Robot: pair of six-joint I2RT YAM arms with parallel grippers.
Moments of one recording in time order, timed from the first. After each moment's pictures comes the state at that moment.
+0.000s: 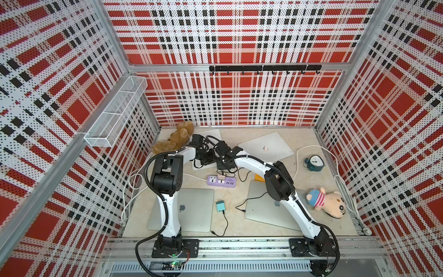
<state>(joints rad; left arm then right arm) -0.15 2.12 1.41 -0.39 0.59 -0.42 0.79 2.52 2.20 -0.77 0.07 0.66</state>
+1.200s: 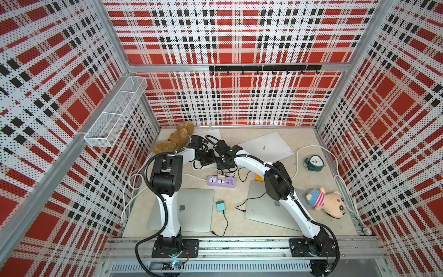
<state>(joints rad) -0.14 2.11 1.38 -0.34 0.61 -0.42 0.79 2.55 2.26 -0.83 0.08 0.62</state>
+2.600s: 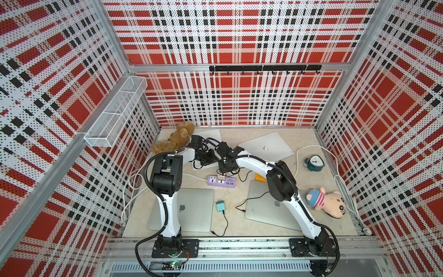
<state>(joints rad) -0.14 2.11 1.38 -0.34 0.62 -0.42 0.78 2.46 2.11 -0.82 0.07 0.61</state>
